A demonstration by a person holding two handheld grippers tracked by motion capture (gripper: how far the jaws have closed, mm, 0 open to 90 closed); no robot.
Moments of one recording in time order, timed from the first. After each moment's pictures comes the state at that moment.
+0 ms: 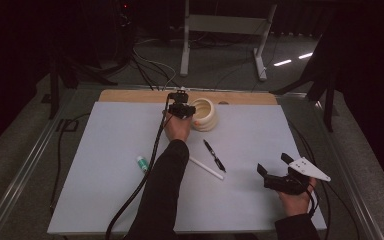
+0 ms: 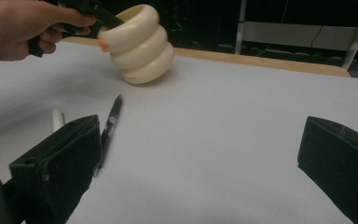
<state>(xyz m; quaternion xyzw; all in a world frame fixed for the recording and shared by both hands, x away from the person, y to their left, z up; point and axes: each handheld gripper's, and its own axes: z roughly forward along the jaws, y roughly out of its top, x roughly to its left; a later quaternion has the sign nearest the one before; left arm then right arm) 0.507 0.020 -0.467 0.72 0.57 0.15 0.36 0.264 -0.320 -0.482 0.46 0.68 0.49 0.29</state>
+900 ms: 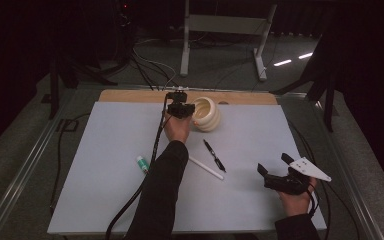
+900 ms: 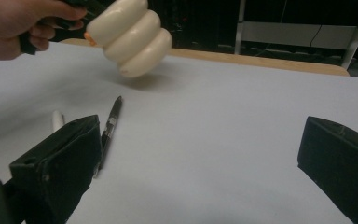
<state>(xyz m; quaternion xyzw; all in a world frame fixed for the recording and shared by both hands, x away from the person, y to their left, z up) 0.494 0.024 -0.451 0.71 0.56 0.15 0.40 0.263 -0.321 -0.481 0.46 0.68 0.49 0.29</state>
